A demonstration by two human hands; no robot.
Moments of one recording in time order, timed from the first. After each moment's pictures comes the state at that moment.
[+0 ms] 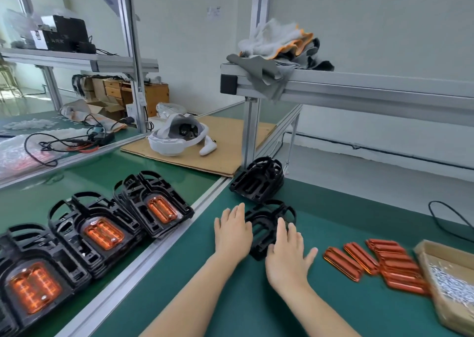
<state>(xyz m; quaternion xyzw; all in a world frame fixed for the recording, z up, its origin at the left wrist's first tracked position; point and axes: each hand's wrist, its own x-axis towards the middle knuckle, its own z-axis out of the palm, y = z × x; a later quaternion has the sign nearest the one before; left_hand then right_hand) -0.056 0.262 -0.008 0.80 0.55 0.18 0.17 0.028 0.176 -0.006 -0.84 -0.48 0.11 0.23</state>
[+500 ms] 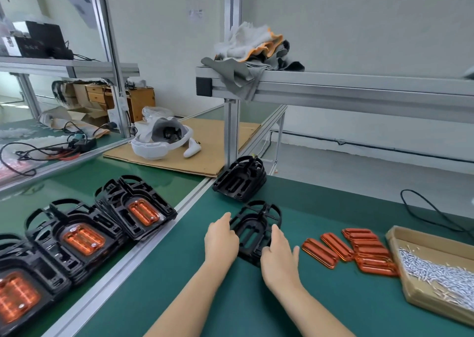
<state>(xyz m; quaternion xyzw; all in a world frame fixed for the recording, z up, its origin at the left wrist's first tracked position) -0.047 0.232 -0.003 0.70 0.58 0.29 0.31 0.047 0.153 -0.006 -0.80 -0.46 0.21 0.32</state>
